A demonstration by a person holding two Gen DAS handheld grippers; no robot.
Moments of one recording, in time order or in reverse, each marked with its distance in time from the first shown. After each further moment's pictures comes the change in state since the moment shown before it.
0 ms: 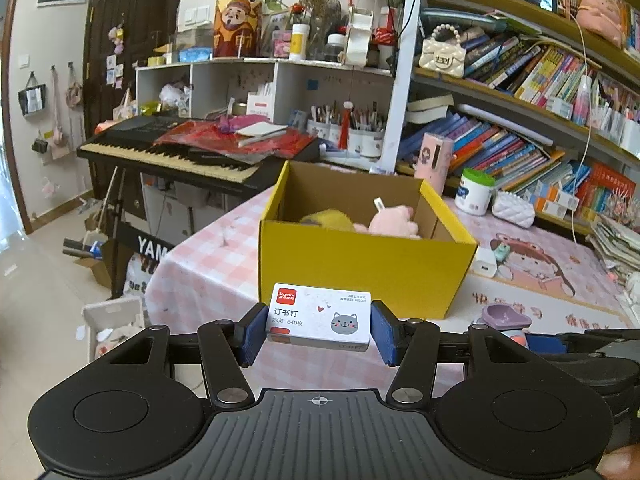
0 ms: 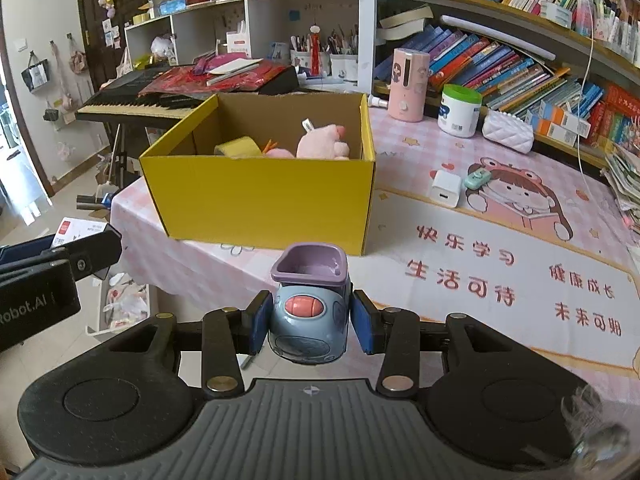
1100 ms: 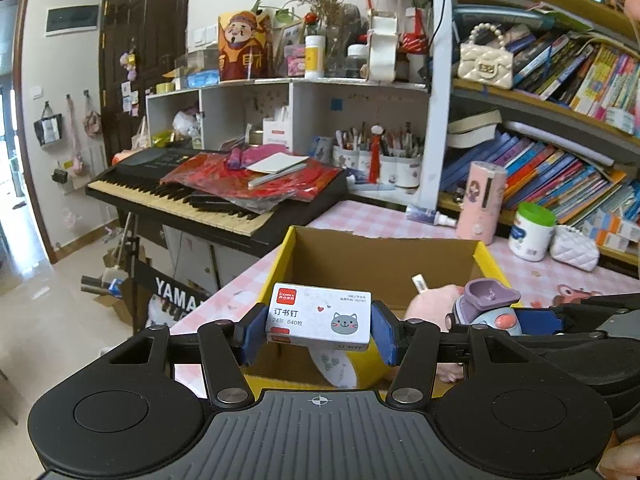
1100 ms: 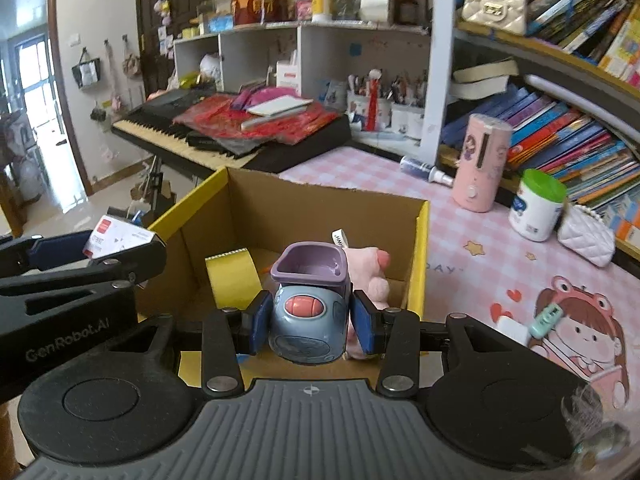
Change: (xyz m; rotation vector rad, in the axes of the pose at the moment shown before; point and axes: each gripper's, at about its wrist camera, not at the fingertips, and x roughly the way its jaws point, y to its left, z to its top) left arm 0.121 -0.026 0.081 0.028 -0.043 0.144; right arm 0.116 -0.018 0.130 -0.155 -0.071 0.162
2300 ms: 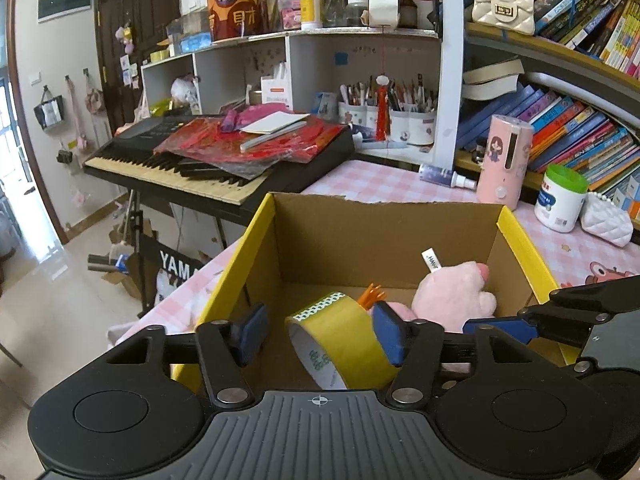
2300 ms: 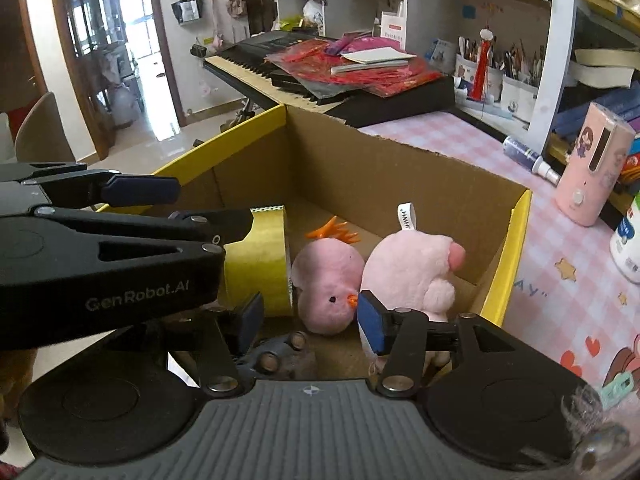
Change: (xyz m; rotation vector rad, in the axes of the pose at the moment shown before) left arm 0.063 -0.036 0.005 0.019 0.124 0.059; right arm 0.069 -0.030 0.006 -0.206 0.132 0.298
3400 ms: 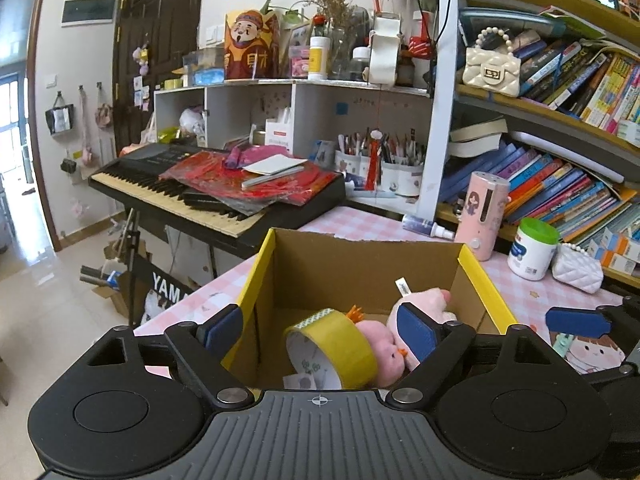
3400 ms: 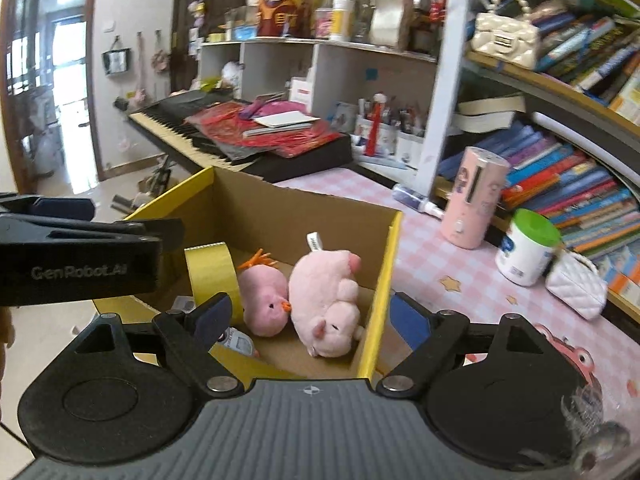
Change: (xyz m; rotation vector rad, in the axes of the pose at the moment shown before) left arm -0.053 0.000 -0.010 -0.082 -0.138 -0.037; right arm -0.077 0.013 -0.029 0.062 -0.192 -0.303
